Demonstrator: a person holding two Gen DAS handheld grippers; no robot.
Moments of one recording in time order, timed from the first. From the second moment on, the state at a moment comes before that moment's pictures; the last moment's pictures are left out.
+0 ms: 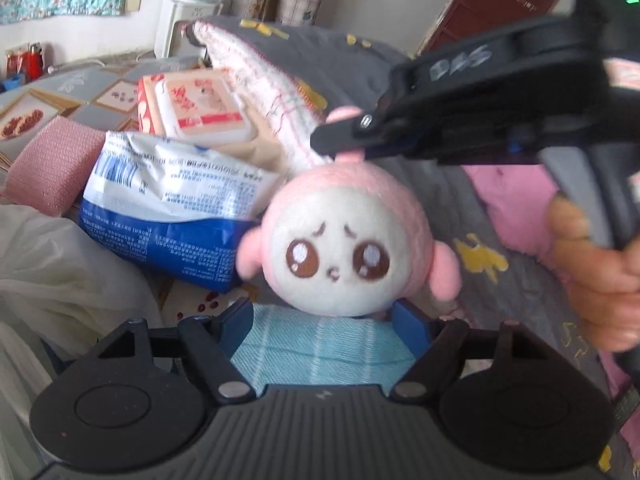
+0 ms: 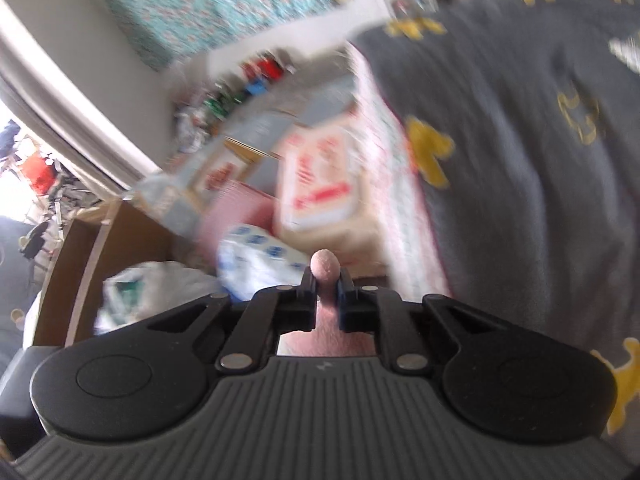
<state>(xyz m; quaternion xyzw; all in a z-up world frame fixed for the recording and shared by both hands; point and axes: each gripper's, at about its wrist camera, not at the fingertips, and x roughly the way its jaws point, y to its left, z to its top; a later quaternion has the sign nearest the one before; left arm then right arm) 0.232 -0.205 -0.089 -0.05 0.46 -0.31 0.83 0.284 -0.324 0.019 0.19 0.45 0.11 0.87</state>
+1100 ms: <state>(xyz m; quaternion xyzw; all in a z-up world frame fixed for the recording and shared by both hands) 0.116 0.104 0.030 -0.16 0.30 0.06 0.94 0.284 0.108 0.182 0.04 0.40 0.43 0.81</state>
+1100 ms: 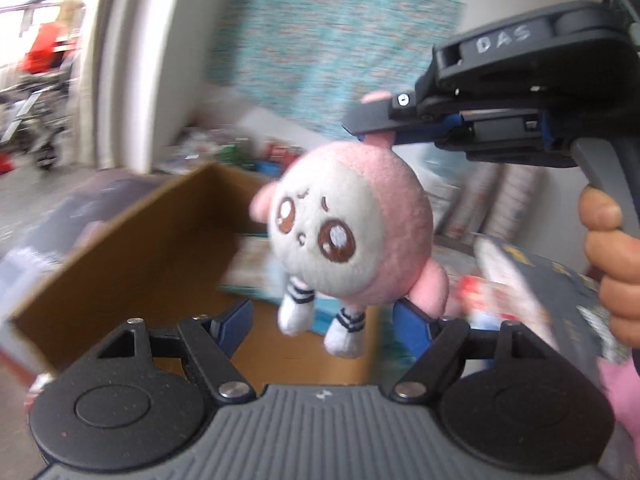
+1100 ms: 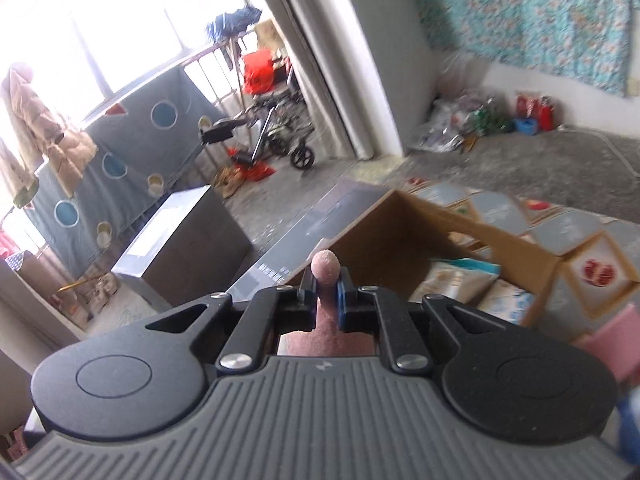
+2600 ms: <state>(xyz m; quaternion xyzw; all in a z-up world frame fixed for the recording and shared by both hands) 0.109 0.178 0.010 -0.17 0.33 0.10 0.92 0.443 0.163 0.075 0.03 0.40 0.37 0.84</state>
